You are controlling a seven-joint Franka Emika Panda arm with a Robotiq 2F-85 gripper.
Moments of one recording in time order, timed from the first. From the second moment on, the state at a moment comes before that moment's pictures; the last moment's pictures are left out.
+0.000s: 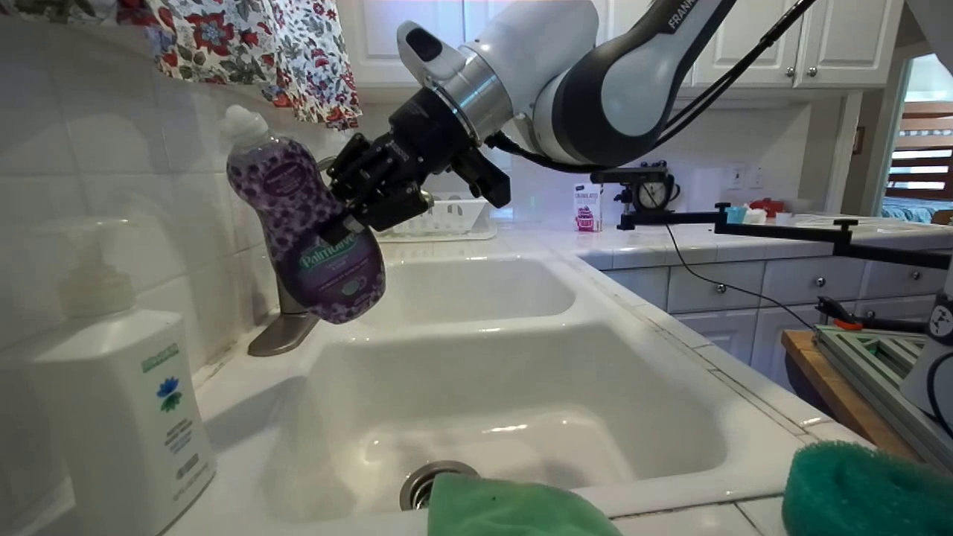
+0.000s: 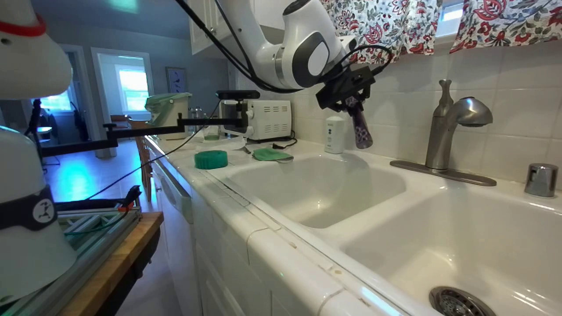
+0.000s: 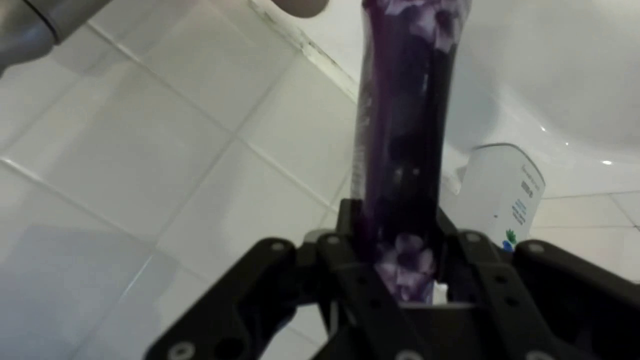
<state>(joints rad) -0.43 0.49 0.74 -2.06 -0.45 3.30 -0.68</state>
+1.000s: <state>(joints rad) -0.90 1.00 1.32 -1.99 -0.52 2.93 -1.04</state>
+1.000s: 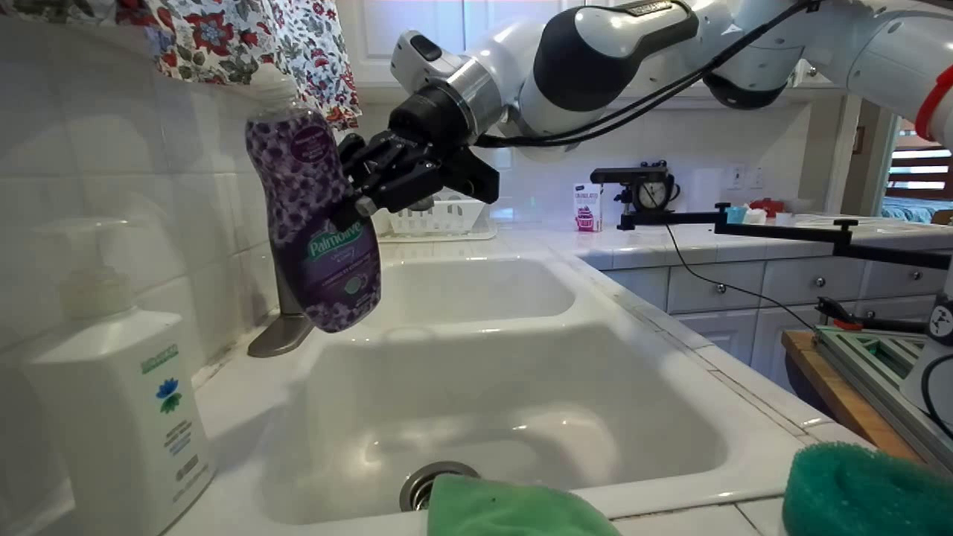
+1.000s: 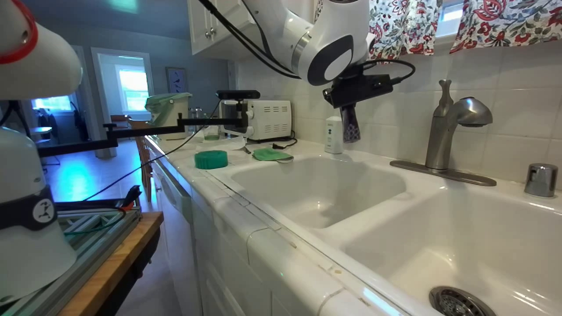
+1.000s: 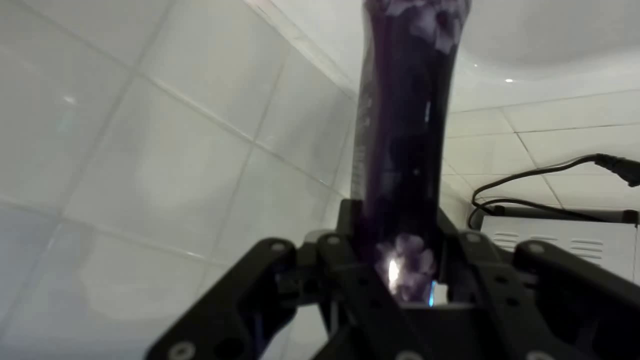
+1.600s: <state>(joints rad) -0.85 1.02 1.32 -1.92 -0.37 2.86 -1.18</state>
